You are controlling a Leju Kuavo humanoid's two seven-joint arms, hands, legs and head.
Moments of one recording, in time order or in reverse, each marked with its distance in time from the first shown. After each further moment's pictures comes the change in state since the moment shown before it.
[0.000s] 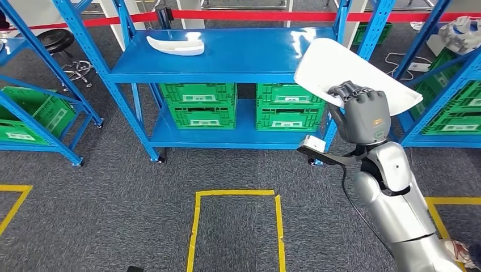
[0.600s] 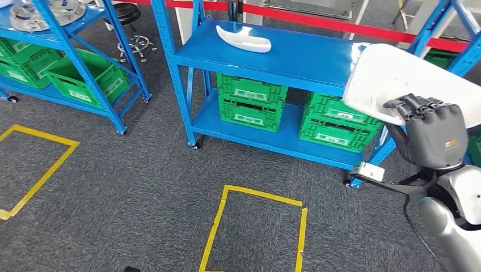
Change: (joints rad) left arm 0.015 0.014 -0.027 -0.001 -0.023 0.008 -0.010; right arm 0.231 -0.304 -0.170 -0.298 -0.099 0.032 -0.019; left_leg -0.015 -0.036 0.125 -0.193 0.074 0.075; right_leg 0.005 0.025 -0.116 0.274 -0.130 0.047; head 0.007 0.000
